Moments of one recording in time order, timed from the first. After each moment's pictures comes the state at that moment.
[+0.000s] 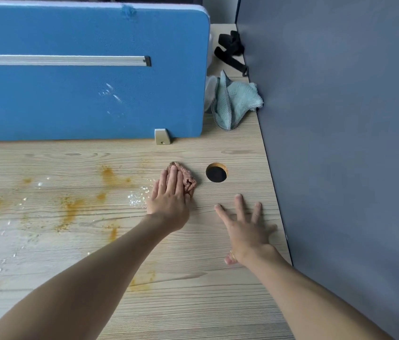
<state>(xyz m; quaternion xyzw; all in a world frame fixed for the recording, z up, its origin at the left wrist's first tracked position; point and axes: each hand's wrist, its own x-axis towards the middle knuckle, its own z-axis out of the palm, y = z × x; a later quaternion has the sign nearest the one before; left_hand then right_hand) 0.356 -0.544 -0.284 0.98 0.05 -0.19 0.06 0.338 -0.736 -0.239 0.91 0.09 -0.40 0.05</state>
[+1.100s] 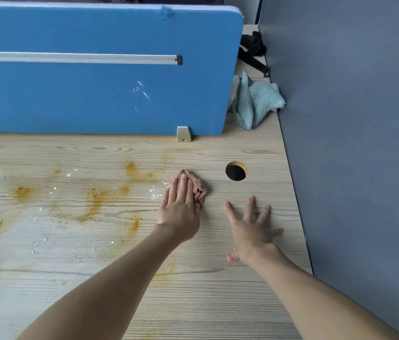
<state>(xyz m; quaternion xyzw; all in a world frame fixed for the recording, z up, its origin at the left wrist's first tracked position) 0.317 -0.531 -0.280 0.98 0.05 -0.20 0.05 0.328 -0.701 -0.240 0.92 0.08 -0.39 0.04</state>
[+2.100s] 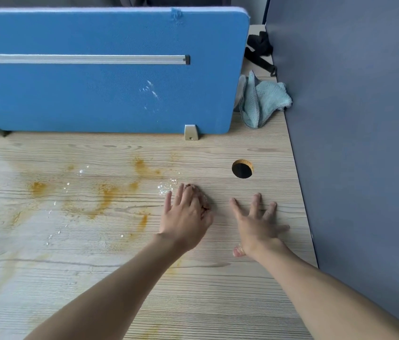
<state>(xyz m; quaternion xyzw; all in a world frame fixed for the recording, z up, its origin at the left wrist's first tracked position) 0.287 -0.534 -0.251 0.98 0.05 -0.18 0.08 0.328 -0.700 -0.239 0.92 0.07 -0.39 0.05</state>
